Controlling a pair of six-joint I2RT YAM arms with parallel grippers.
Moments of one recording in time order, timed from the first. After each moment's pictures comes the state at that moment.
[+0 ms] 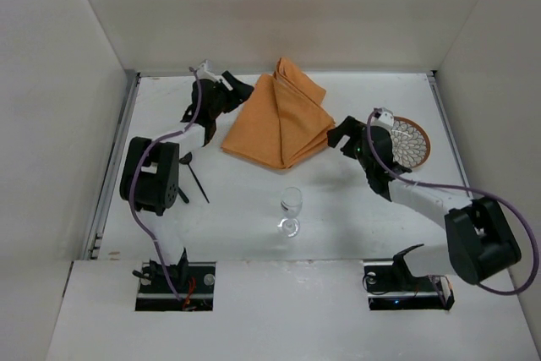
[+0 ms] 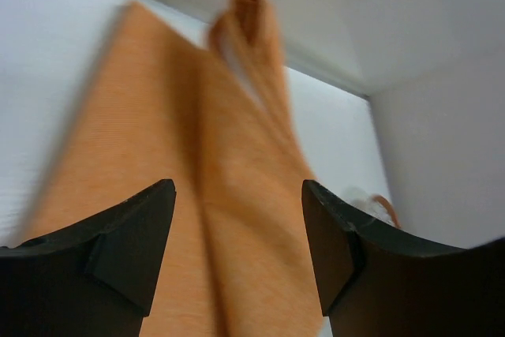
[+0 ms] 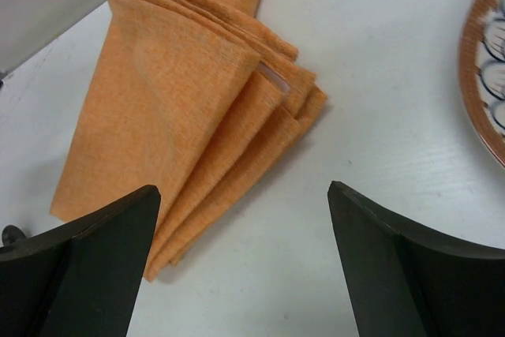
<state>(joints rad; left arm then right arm) -0.28 1.88 1.18 0.52 0.23 -0.80 0.40 1.28 0.57 0.37 0.26 0.69</state>
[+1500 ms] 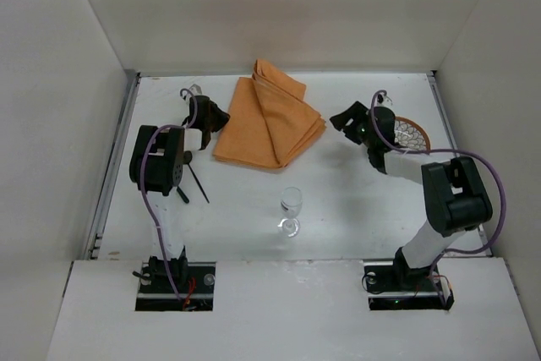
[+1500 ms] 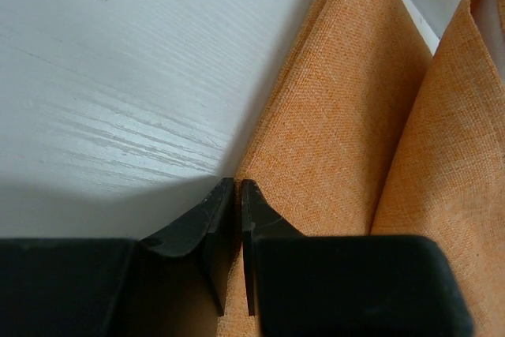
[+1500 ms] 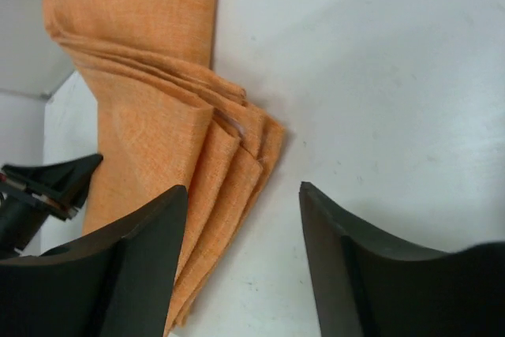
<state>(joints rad) -0.13 2.11 1.17 0.43 0.06 -0.79 0.21 1.64 0.78 0.49 -0.05 0.80</state>
